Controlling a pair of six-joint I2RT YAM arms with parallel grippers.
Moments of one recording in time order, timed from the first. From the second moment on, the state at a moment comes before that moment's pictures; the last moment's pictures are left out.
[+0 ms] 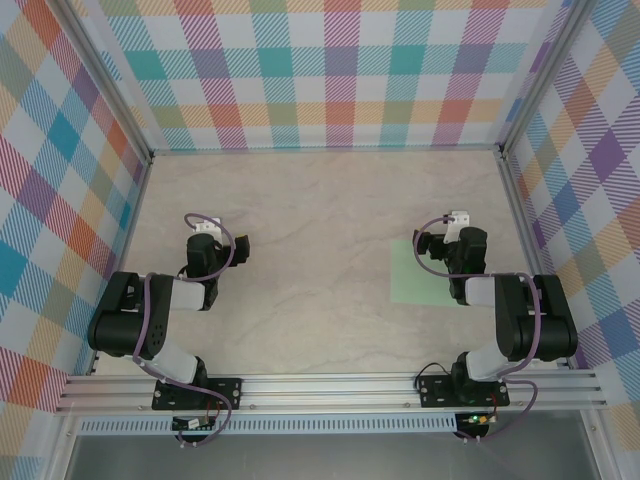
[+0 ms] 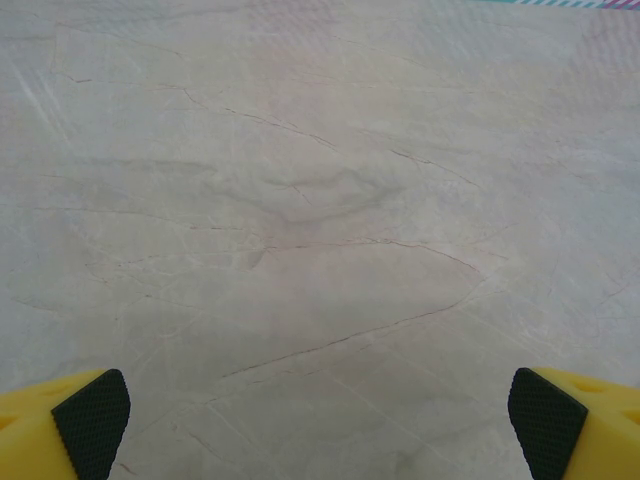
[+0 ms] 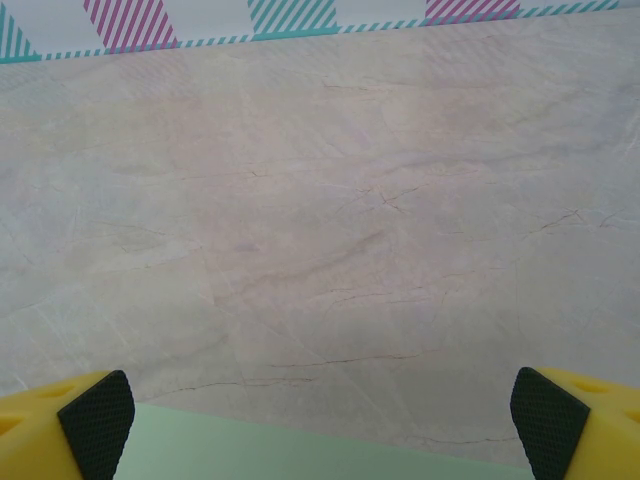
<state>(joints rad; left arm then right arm) -0.08 1.56 0.40 0.71 -0.09 -0.10 0.00 1.52 0.41 0.69 -0.15 0.06</state>
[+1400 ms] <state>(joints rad) -0.08 1.25 0.92 -0.45 0.04 -0.54 0.00 1.37 0.90 -0.52 -0.26 0.63</state>
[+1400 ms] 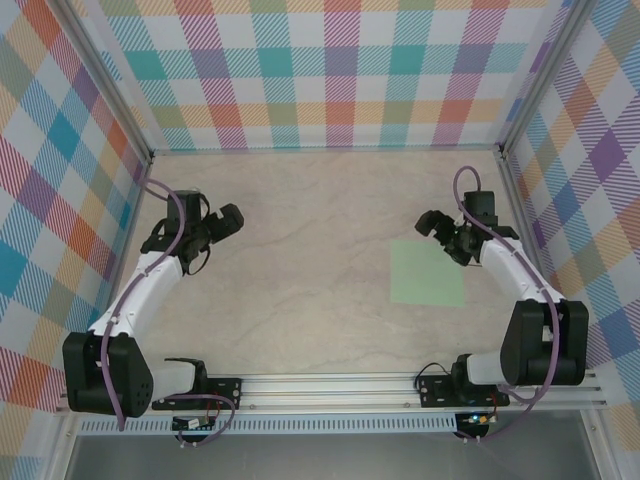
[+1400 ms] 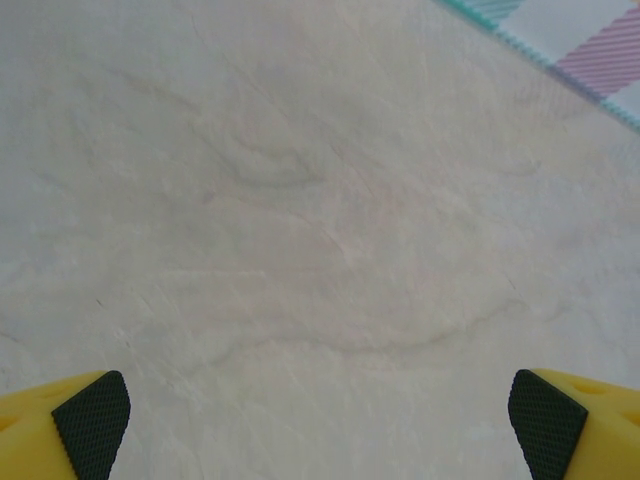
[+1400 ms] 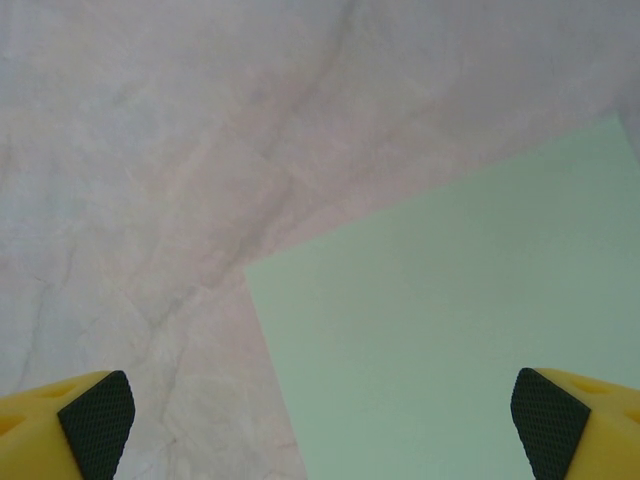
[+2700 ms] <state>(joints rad) -0.08 1.42 0.98 -0.63 0.20 -0.52 0.52 1.68 0.95 -0.53 -0.26 0.92</state>
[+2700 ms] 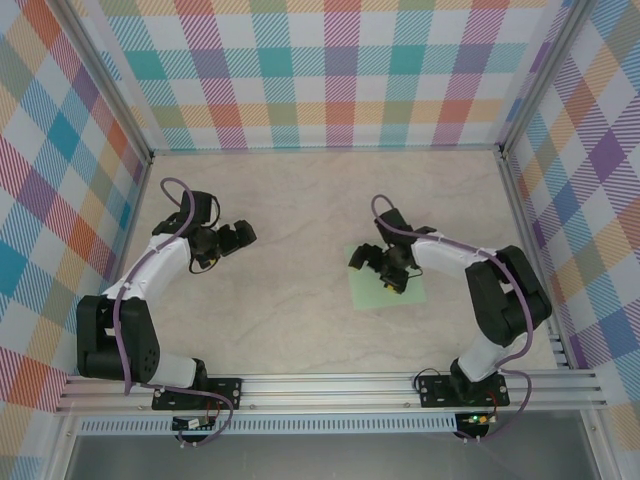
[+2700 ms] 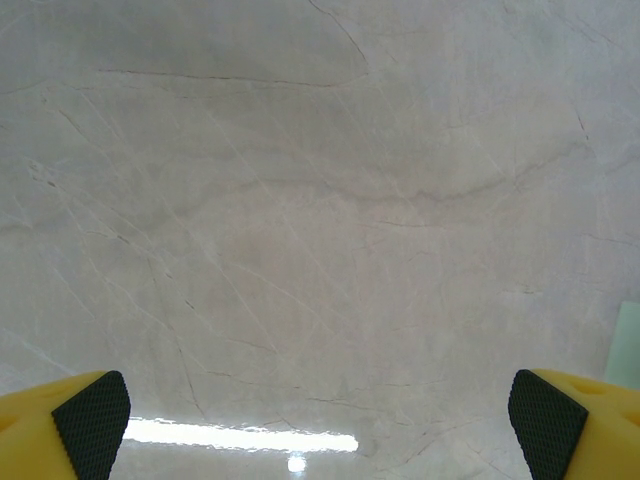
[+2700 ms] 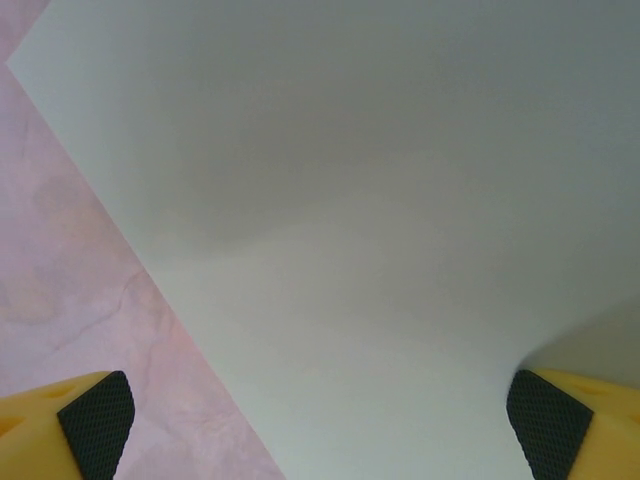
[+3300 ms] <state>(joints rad) -0.08 1.41 0.98 -0.63 0.20 -0.52 0.64 1.80 1.31 -0.97 -0.03 0.57</state>
